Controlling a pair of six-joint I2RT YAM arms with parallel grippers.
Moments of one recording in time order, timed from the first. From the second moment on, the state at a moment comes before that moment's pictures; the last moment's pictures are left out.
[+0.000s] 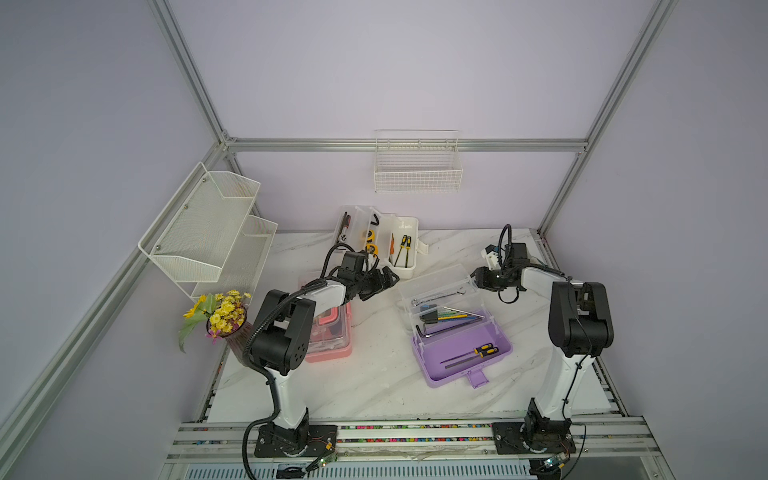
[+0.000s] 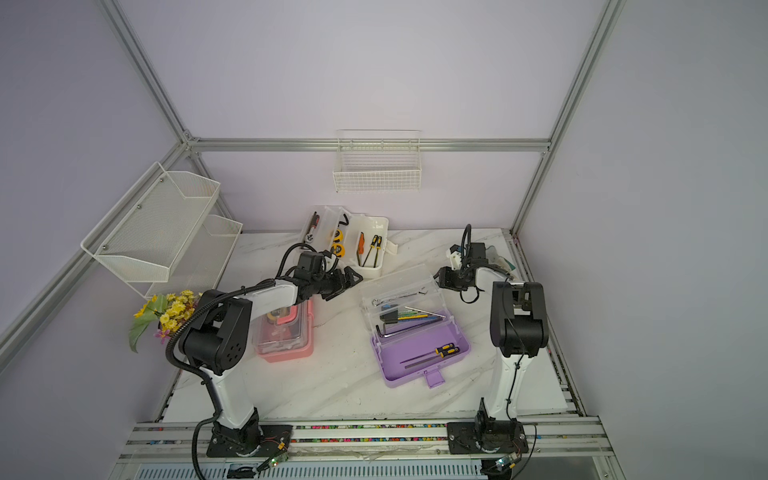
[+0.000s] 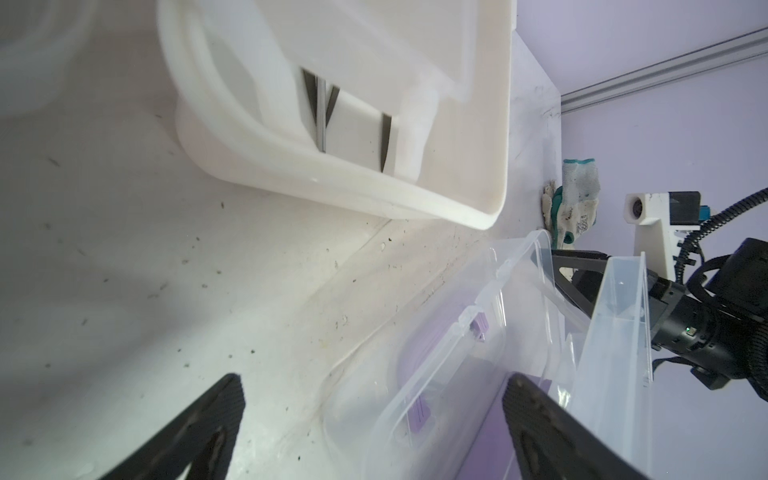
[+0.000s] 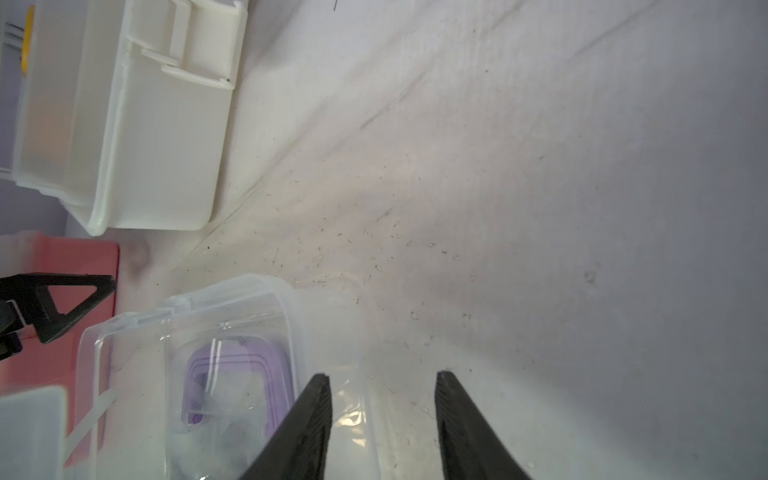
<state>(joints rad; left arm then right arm) -0.32 1.88 1.16 -0.02 0.44 -0.73 -0.06 1.97 1.28 -0.31 -0.59 0.12</state>
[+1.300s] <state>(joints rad) -0.29 1.78 1.11 0.12 0.47 -0.85 0.12 1.90 1.18 -0.16 -0.43 0.15</state>
